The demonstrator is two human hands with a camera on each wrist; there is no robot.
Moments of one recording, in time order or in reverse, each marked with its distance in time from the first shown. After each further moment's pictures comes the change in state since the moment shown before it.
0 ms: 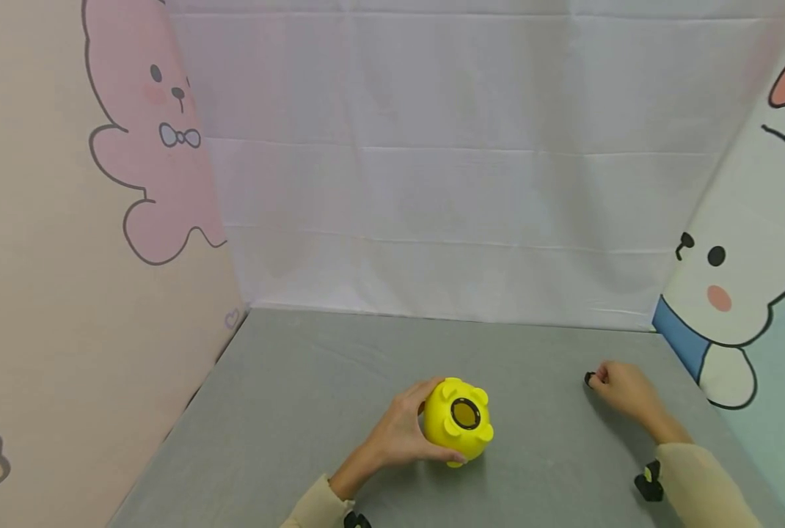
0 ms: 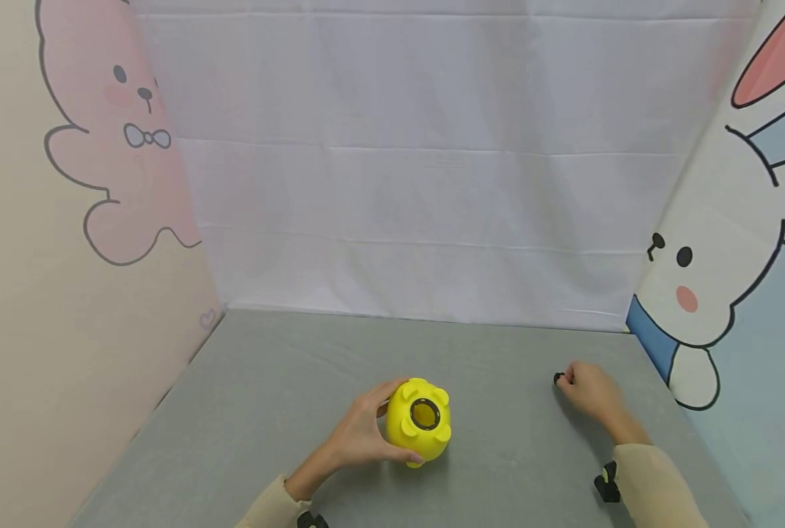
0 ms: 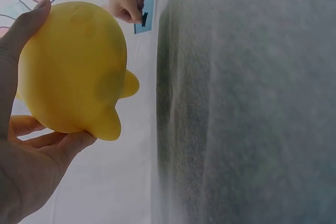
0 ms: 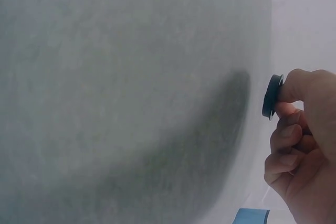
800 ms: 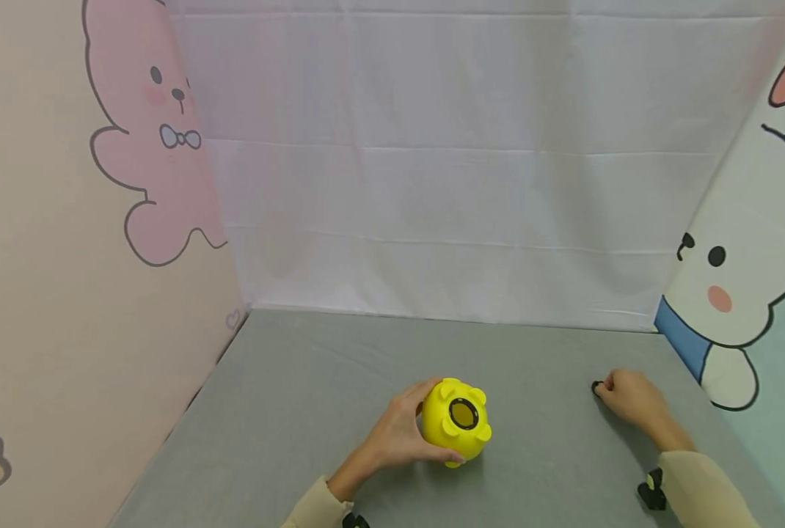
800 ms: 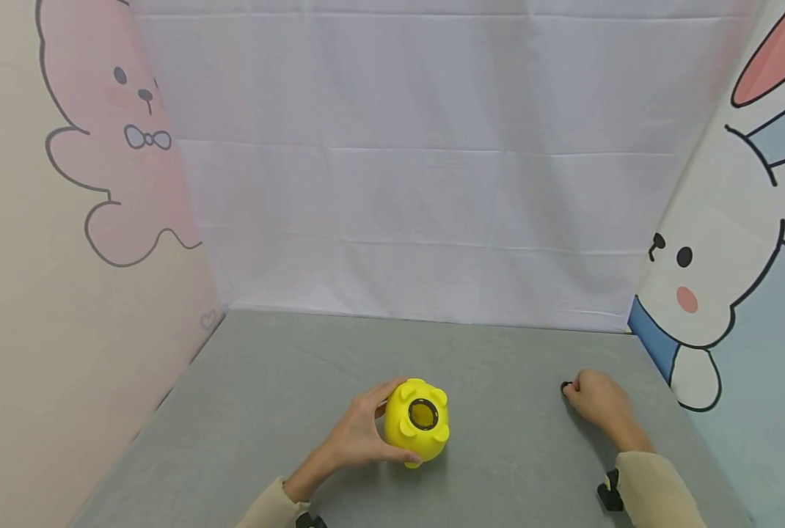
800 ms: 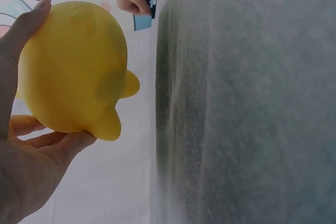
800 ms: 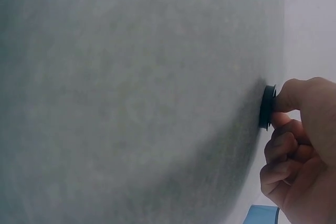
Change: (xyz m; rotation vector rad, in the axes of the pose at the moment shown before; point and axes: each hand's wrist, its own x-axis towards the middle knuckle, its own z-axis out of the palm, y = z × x) left_hand 0.000 0.001 0.000 0.013 0.001 -0.012; right_hand -0.006 0.015 0.006 -0.013 -0.066 0.111
